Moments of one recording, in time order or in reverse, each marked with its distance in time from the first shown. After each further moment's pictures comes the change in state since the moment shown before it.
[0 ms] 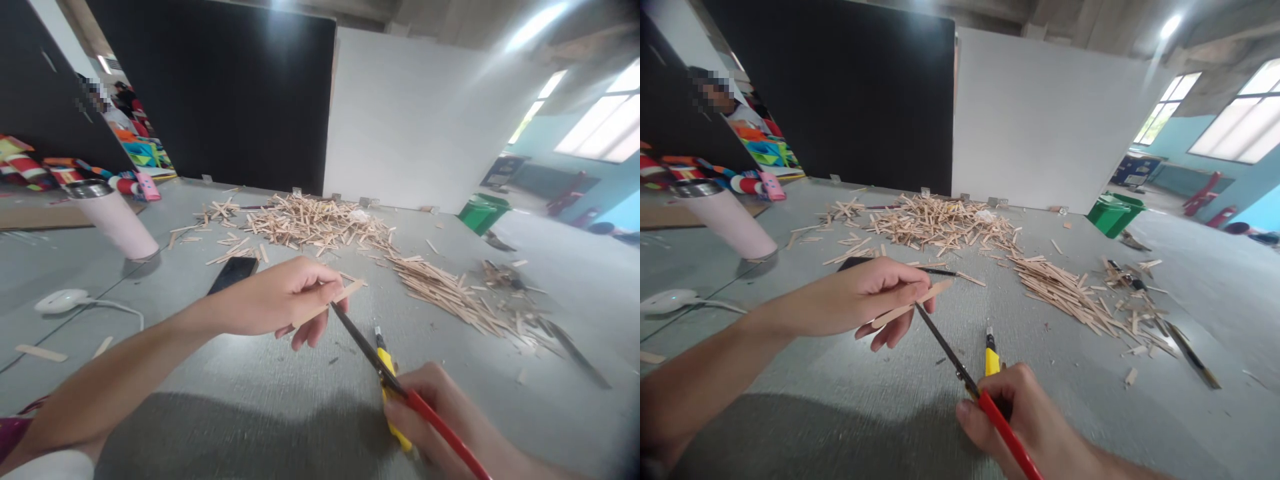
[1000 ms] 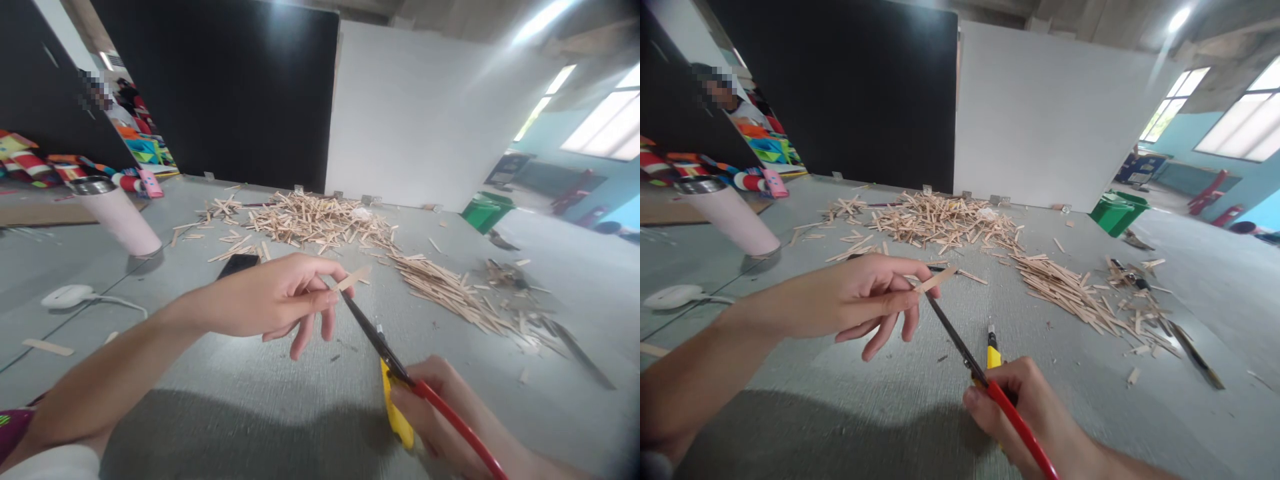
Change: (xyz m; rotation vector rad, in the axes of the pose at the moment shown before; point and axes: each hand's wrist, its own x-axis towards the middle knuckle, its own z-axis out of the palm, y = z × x) left_hand -0.012 0.008 -0.003 -0.038 -0.030 -0.016; right_hand 0.002 -0.010 -0.002 0.010 -0.080 0.113
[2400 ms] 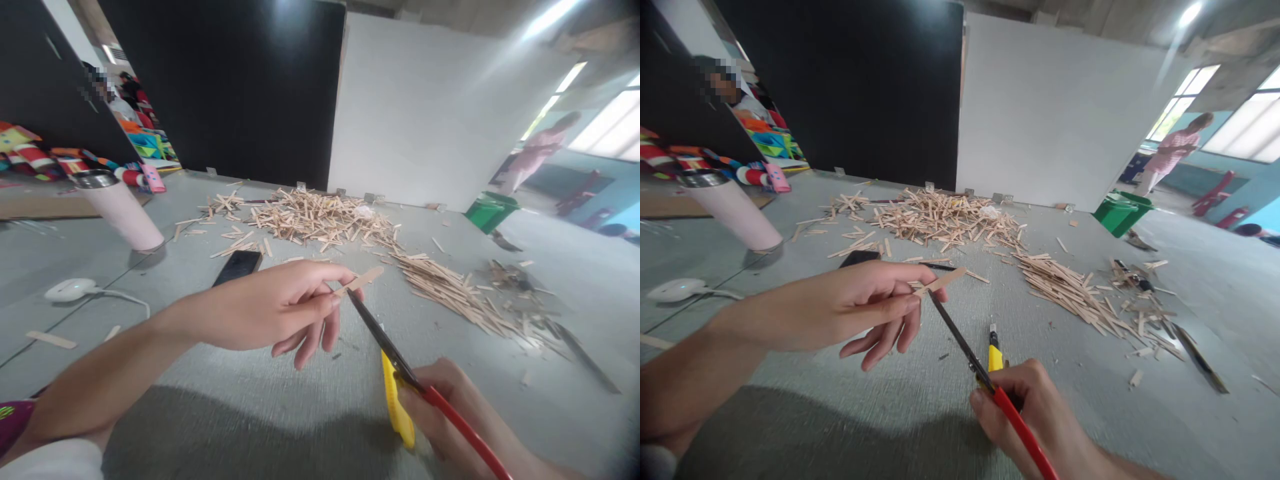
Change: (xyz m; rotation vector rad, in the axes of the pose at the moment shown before) left_hand -0.007 0.001 0.010 -0.073 -0.034 0.017; right_hand 0.000 0.011 -0.006 -0.102 0.153 -0.124
